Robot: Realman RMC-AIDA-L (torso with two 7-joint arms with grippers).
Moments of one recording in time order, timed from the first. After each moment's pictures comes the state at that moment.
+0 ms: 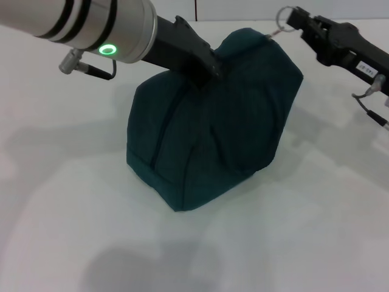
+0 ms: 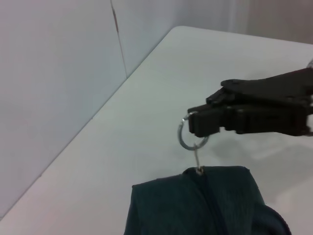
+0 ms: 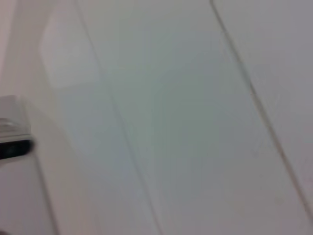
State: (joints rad) left arm -0.60 -2.09 1.48 1.72 2.38 1.45 -2.52; right arm 0.59 2.03 -1.28 -0.33 -0.81 -1.38 1.14
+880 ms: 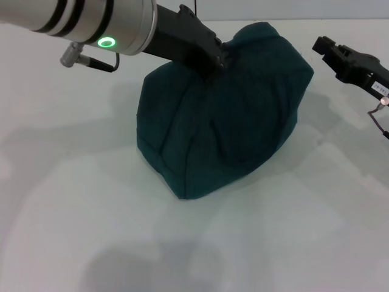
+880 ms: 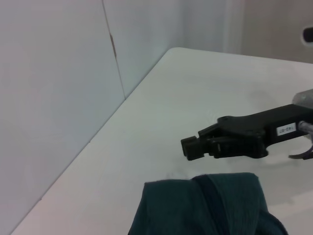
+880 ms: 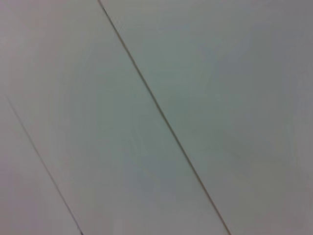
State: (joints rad) left arm -0.59 -2.09 1.46 1.72 2.33 1.42 -2.47; right arm 0.54 2.02 -1.29 -0.26 -0.75 -1.23 1.16
